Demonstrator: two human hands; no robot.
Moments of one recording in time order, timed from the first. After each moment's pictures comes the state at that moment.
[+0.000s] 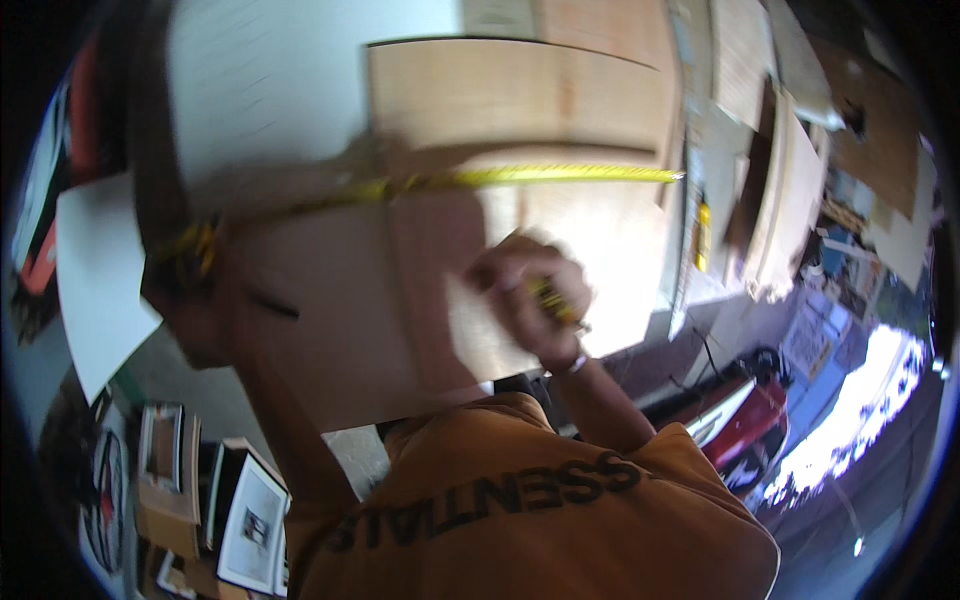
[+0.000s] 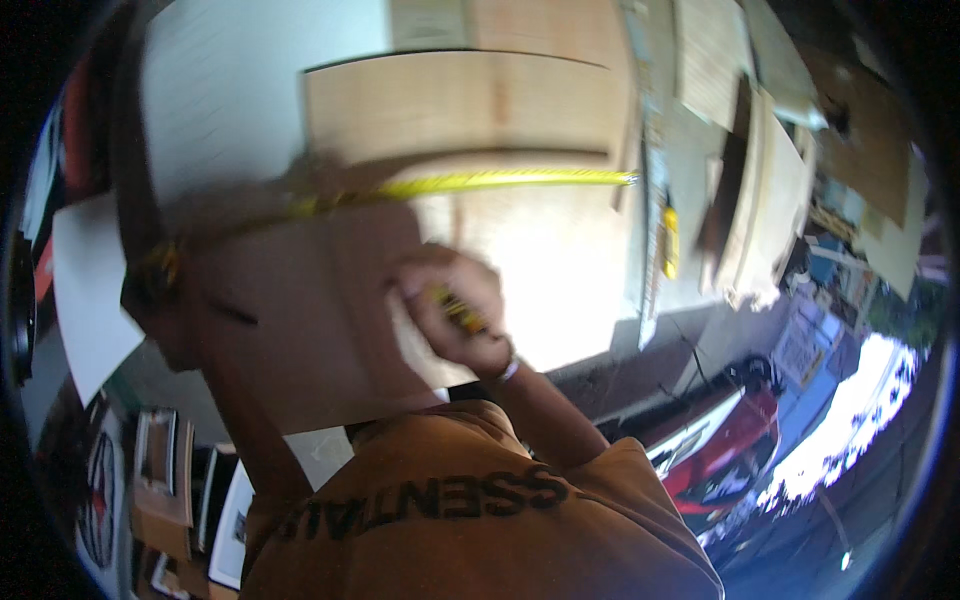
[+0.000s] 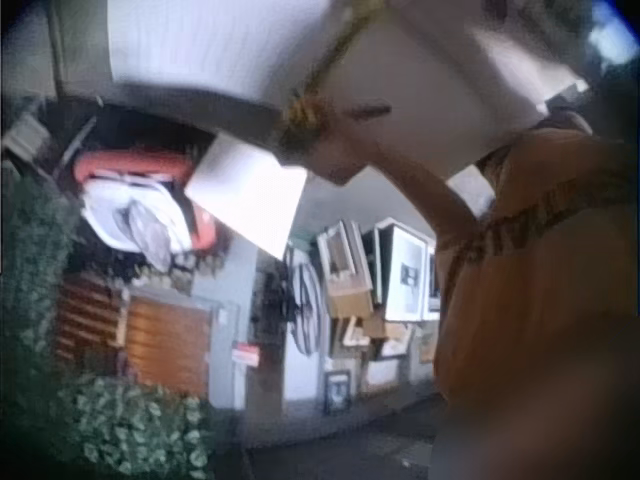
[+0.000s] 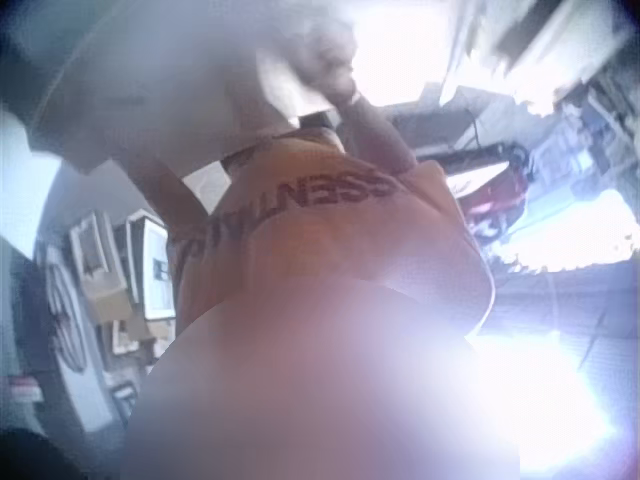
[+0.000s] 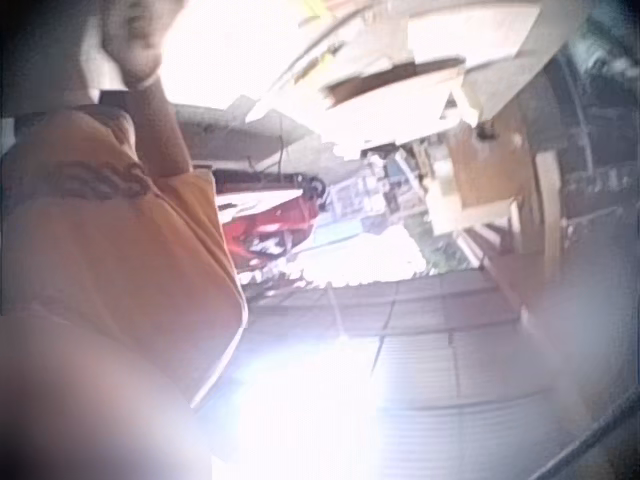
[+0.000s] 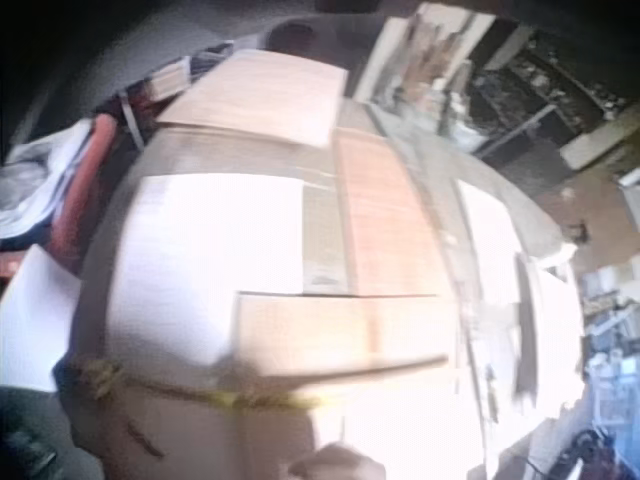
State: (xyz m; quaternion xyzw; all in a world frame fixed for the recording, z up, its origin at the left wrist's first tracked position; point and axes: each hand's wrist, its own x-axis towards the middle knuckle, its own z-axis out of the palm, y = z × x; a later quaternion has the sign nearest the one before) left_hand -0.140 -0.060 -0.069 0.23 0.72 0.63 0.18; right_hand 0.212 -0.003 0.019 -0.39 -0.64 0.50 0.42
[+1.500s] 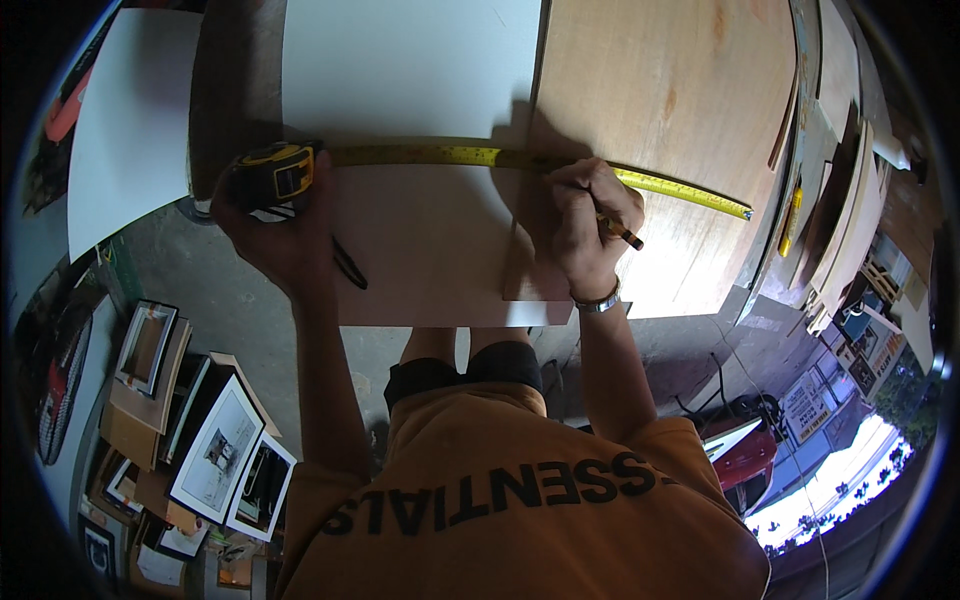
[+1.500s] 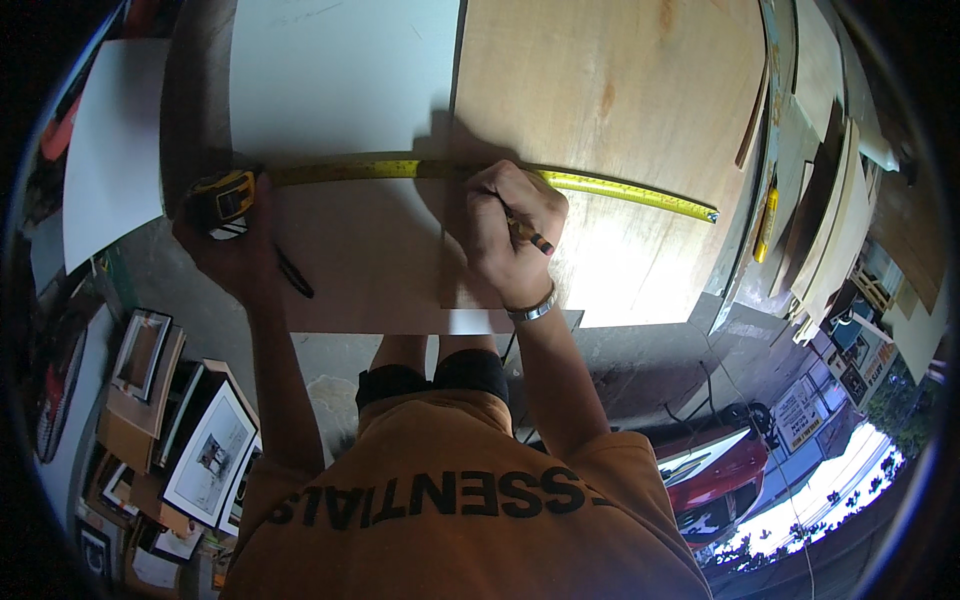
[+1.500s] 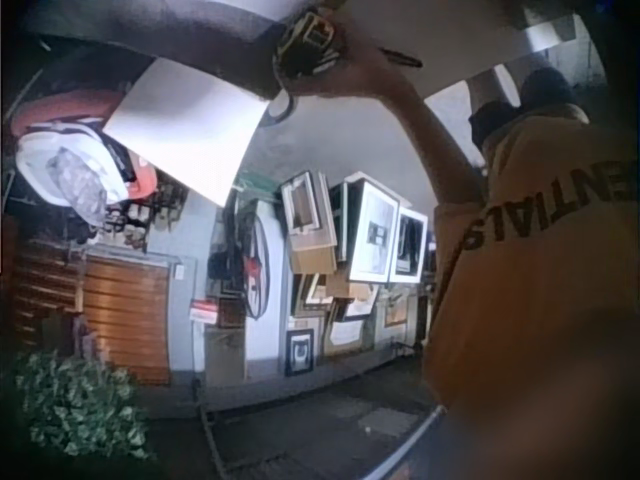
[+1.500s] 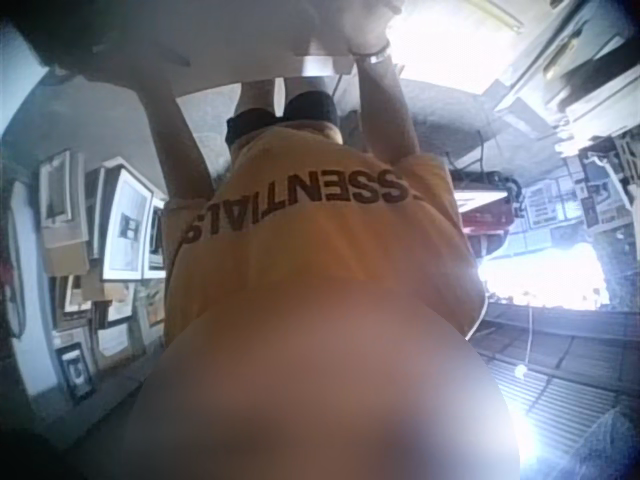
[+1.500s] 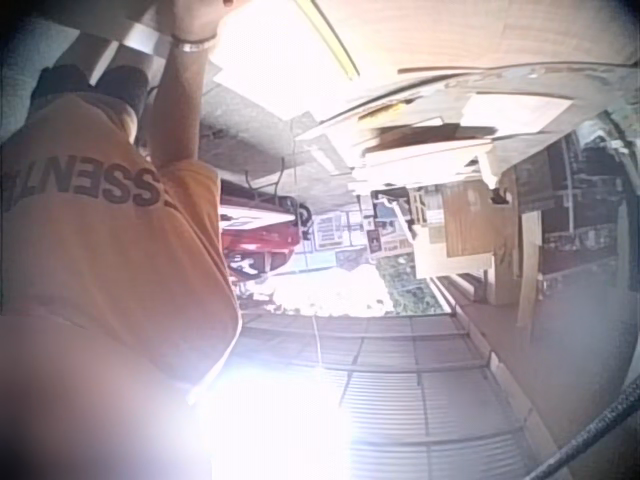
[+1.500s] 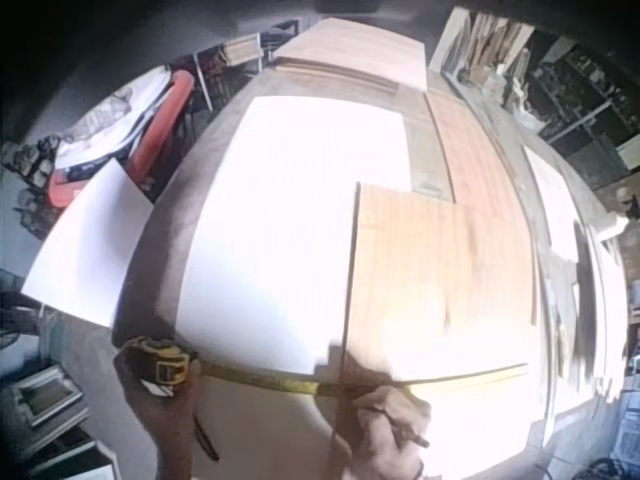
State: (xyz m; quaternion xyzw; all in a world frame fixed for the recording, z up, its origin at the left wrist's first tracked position) left_hand -0.081 -0.191 -0.046 0.40 0.84 0.36 -0.01; right_hand 0.175 -0.094 -0.025 -0.48 -0.68 0.41 0.38
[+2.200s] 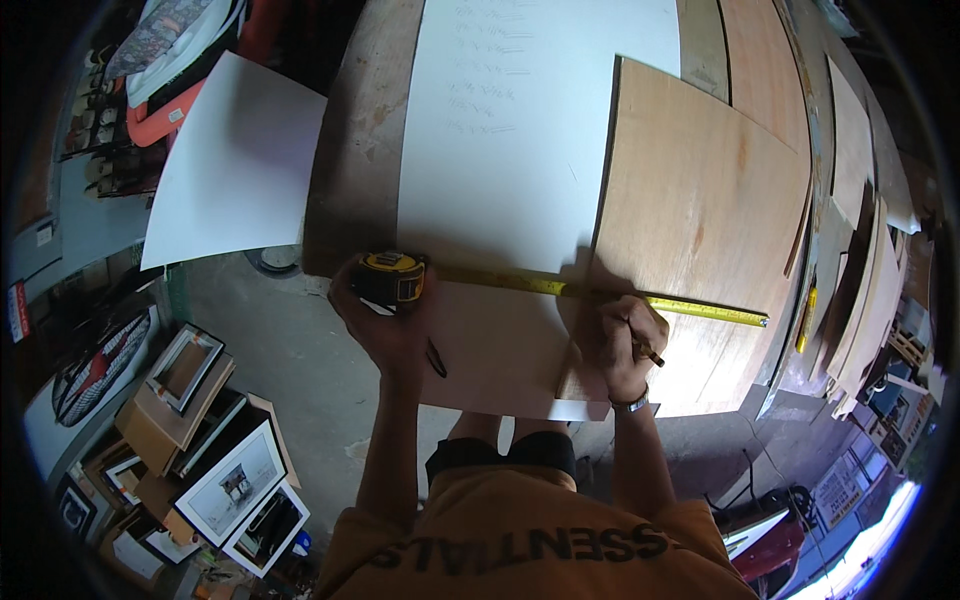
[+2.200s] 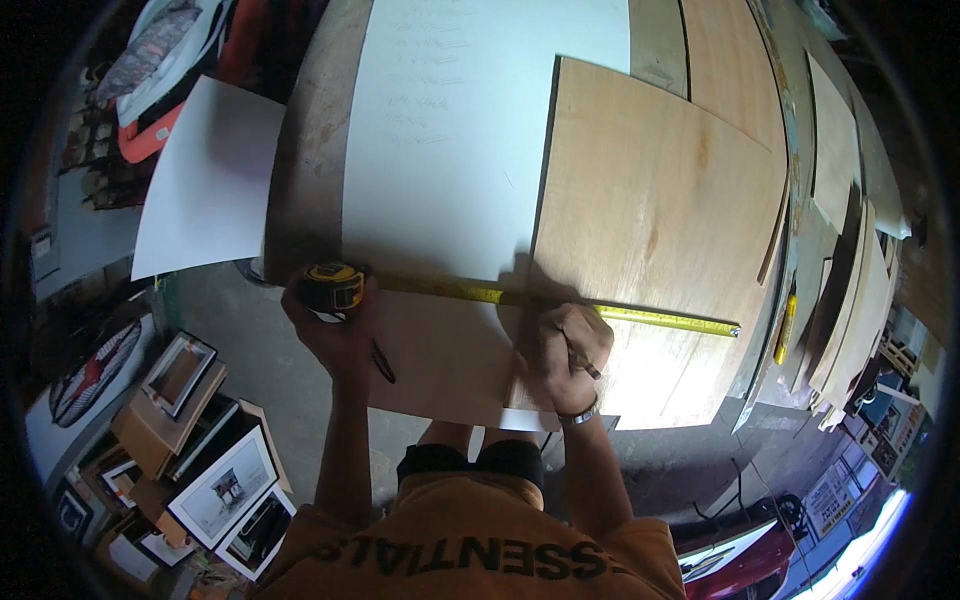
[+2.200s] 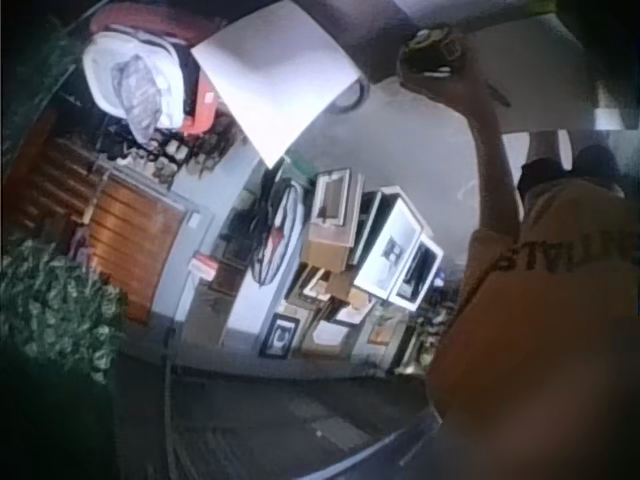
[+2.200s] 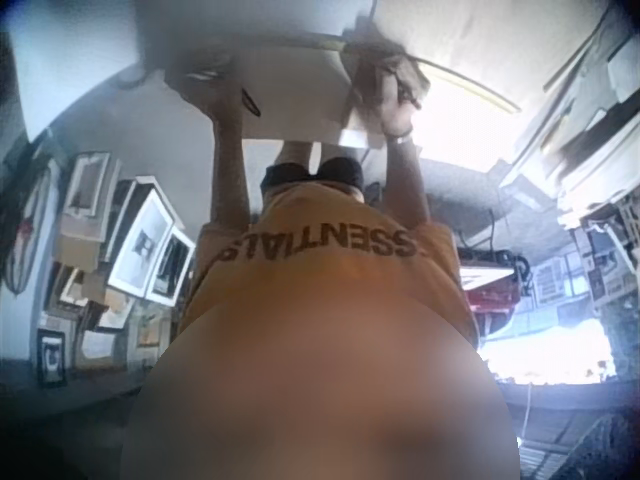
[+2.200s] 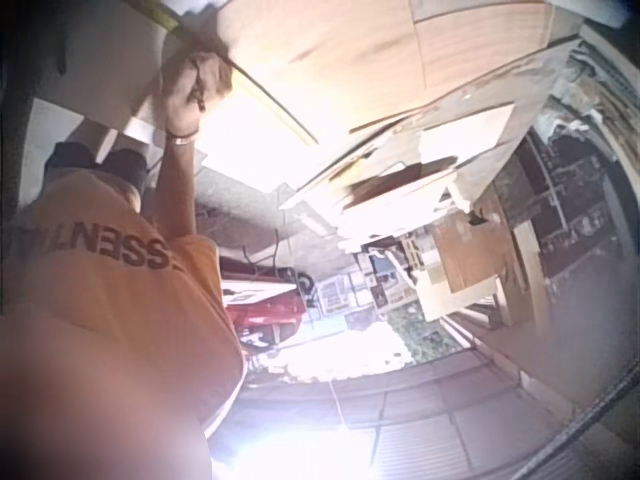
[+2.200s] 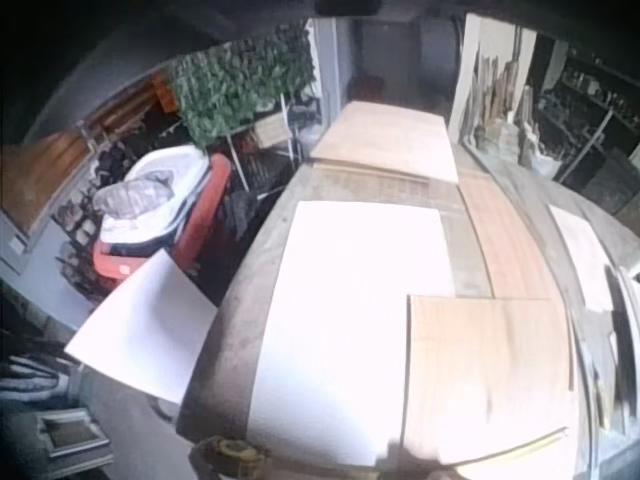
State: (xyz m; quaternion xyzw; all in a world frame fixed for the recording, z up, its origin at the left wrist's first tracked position) left_hand -0.071 -0.189 -0.046 0.34 0.86 0.39 0.06; right_hand 0.181 -0.092 -0.020 -0.49 -0.68 0.42 0.36
